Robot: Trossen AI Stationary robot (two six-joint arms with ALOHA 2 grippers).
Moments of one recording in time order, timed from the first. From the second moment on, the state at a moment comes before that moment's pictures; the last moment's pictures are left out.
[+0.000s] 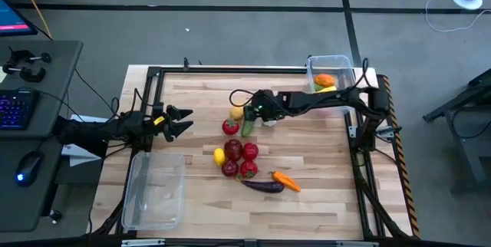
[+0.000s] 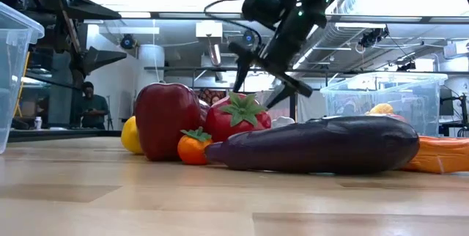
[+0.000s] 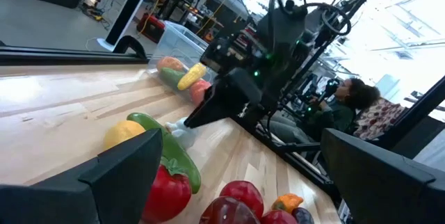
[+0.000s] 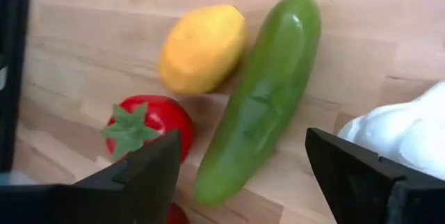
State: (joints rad) left arm -0.01 0.03 0.01 0.05 -0.30 -0.60; right arm -0.17 1.83 1.24 -0.37 0.11 1.19
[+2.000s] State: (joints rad) left arm -0.01 0.03 0.01 0.05 -0.30 -0.60; right arm -0.25 1.48 1.31 -0.85 0.45 0.90
